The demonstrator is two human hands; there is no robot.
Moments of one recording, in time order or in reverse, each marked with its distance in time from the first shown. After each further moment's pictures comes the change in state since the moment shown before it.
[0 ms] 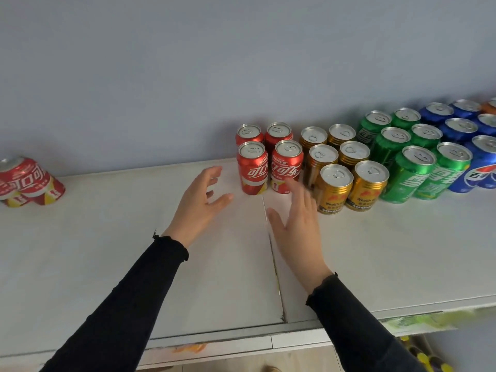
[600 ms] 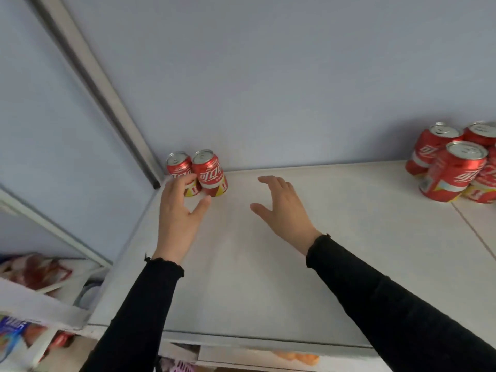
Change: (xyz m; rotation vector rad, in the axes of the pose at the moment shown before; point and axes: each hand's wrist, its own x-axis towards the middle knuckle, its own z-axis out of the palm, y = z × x) left_hand -0.087 -0.165 -0.331 0.301 0.493 0.063; right_hand -0.007 -0.243 0.271 0.022 -0.383 -0.302
